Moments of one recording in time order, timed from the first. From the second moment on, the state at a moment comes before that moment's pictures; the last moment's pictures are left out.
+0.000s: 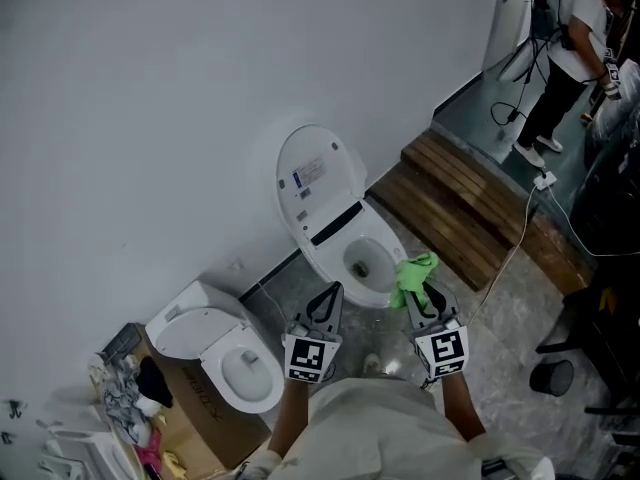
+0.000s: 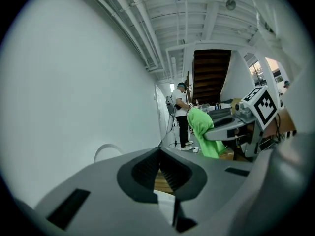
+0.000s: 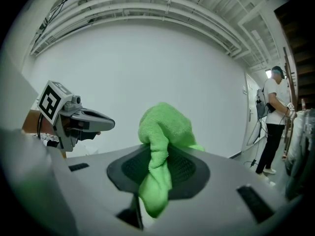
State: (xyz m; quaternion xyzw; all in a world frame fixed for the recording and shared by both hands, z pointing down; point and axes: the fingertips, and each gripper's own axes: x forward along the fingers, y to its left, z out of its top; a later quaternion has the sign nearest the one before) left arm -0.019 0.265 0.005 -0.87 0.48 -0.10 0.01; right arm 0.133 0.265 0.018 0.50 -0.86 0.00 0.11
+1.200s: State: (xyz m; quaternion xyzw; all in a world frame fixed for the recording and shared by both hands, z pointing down) left arm -0.057 0.059 0.116 -0.89 0.42 -0.12 -0.07; right arm 0.082 0.079 0.127 0.54 -0.82 0.07 0.18
